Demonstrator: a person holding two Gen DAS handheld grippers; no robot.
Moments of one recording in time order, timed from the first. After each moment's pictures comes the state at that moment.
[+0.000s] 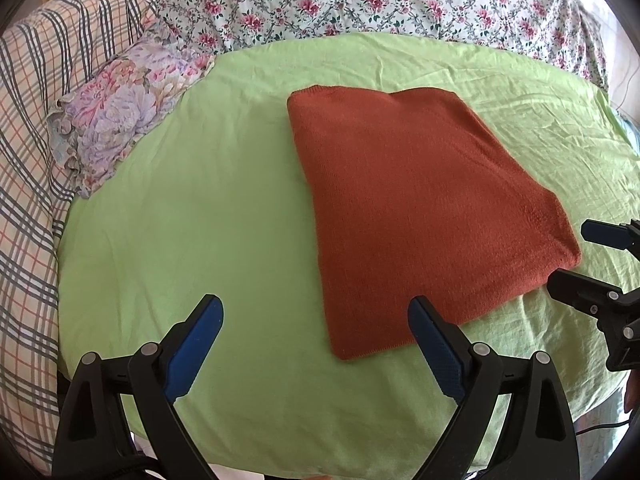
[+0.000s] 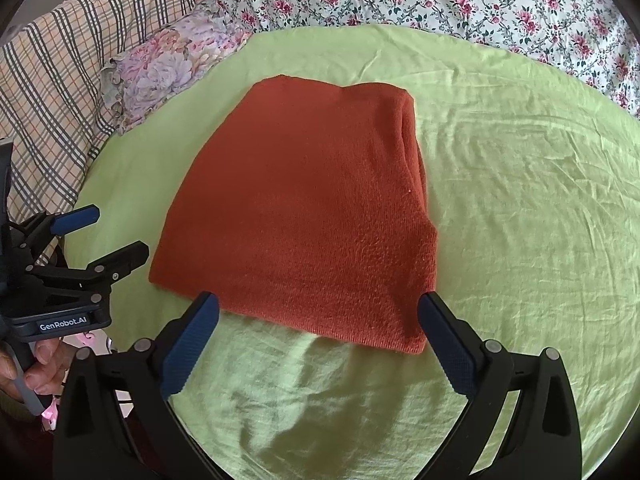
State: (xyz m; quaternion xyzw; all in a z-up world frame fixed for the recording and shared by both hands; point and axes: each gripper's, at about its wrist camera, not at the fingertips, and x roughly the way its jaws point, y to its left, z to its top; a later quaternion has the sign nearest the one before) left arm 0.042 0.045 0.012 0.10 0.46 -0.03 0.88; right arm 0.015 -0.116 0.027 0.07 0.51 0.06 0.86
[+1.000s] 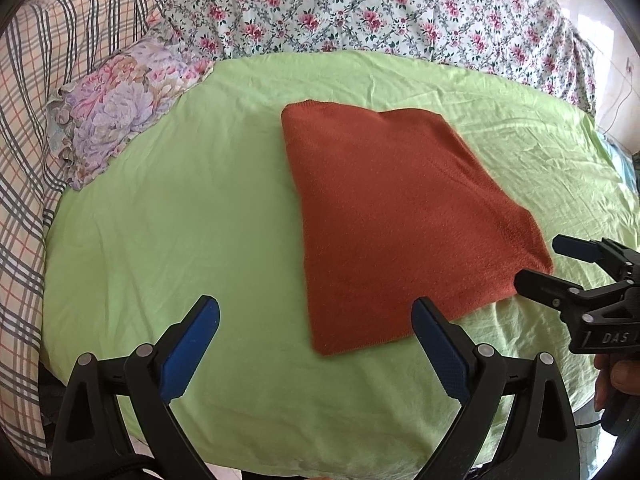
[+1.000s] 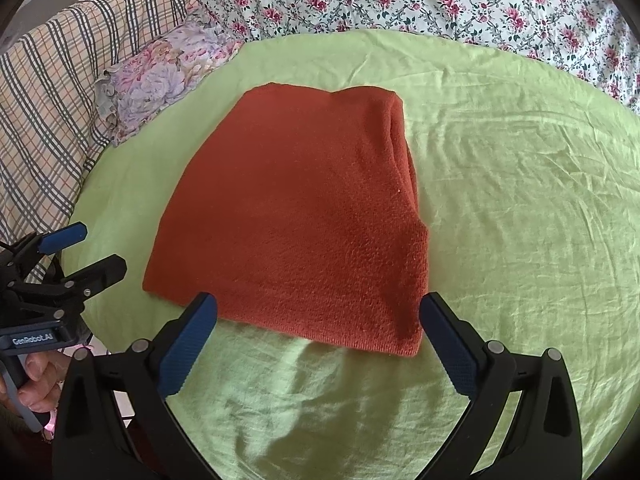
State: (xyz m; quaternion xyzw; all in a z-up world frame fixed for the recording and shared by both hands) left arm 0.028 0.048 0.023 0.06 0.44 -0.05 0.89; right arm 0.015 -0.127 0.022 0.08 0.49 0.06 0.87
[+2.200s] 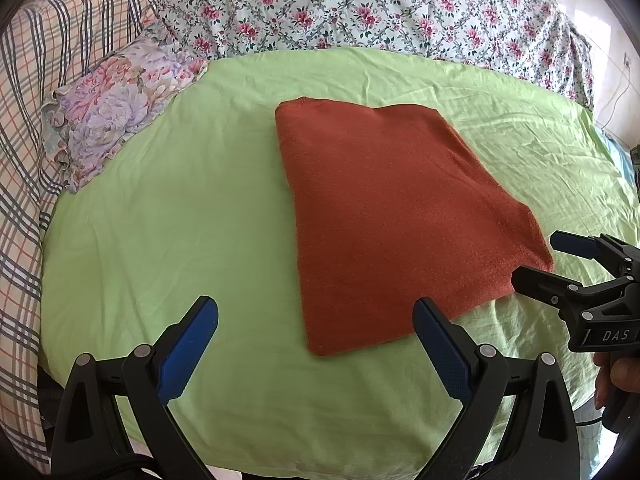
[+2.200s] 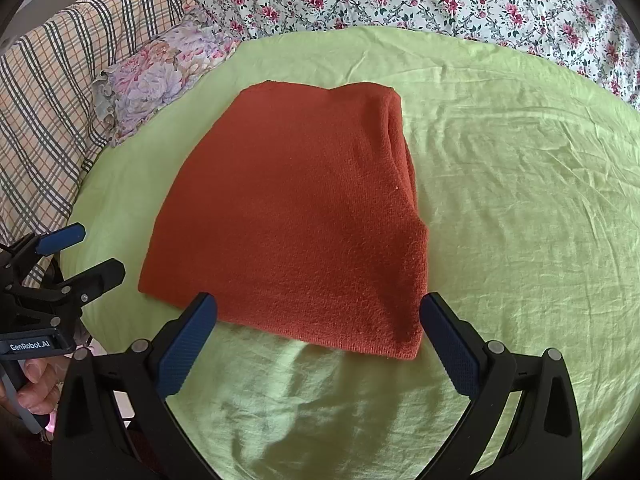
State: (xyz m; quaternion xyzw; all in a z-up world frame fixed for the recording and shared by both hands) left arm 0.030 0.044 0.020 0.06 0.45 -0.06 0.89; right arm 0.019 -0.130 0.018 0.08 0.49 0.06 0.86
